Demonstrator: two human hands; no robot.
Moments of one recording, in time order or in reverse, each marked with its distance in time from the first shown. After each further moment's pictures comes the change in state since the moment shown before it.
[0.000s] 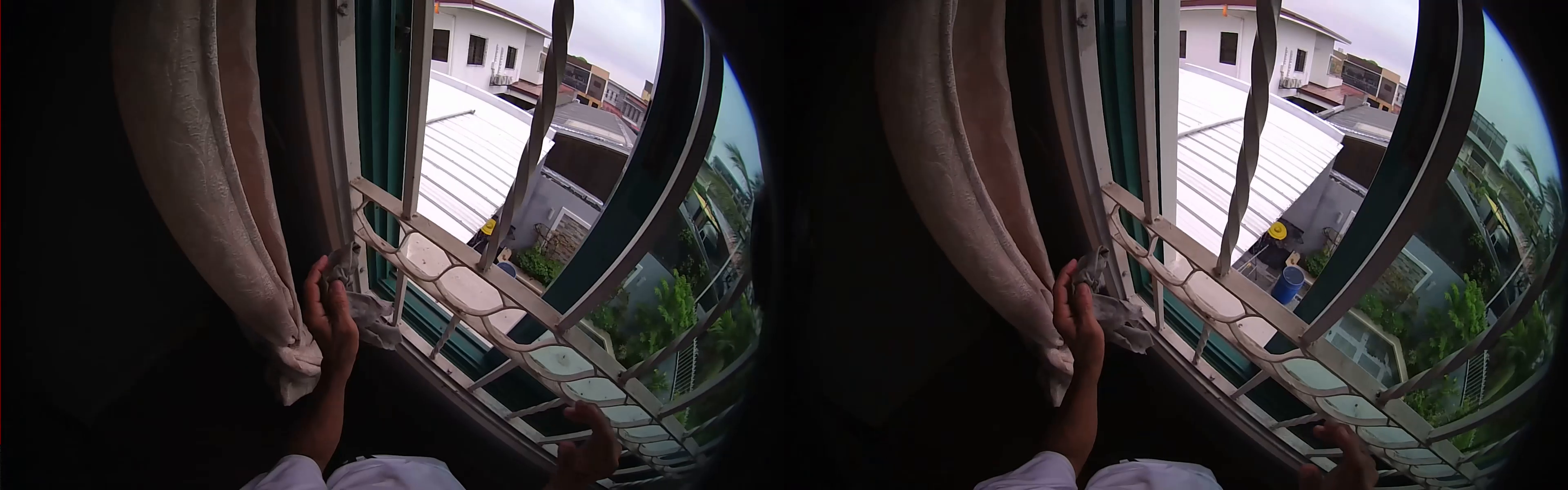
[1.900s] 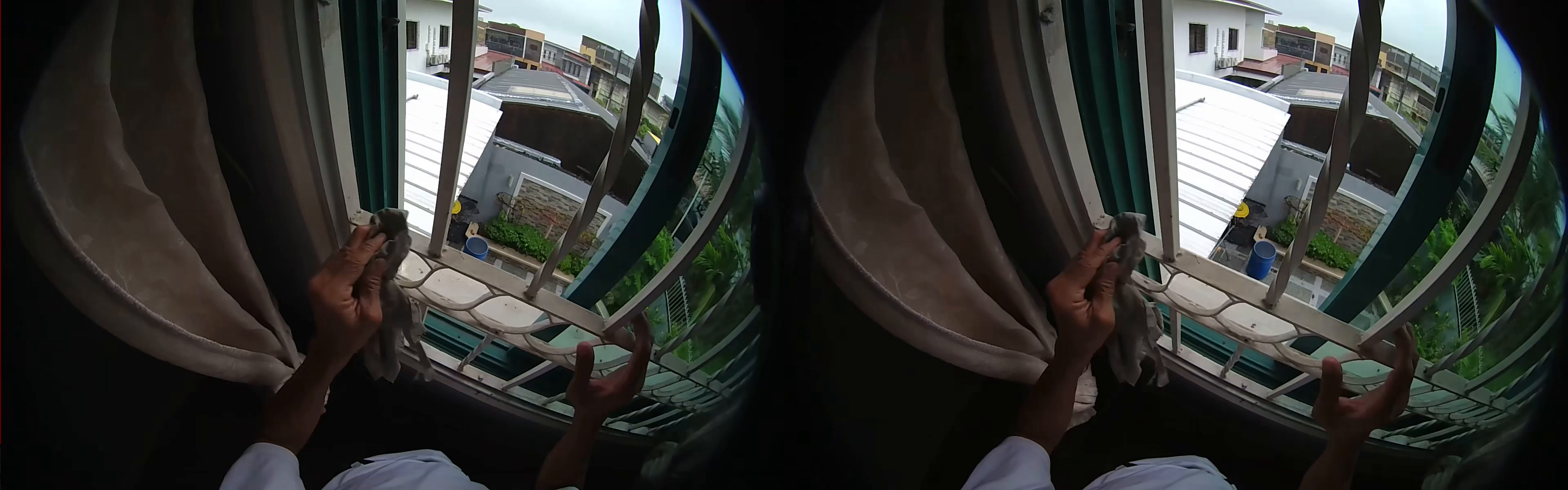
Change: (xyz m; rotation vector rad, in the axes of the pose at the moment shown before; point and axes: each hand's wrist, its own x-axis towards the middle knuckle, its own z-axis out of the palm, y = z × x) left_hand 0.131 -0.006 0.020 0.084 -0.638 0.522; right_hand 0.094 -0.030 0.119 -0.831 0.385 -0.192
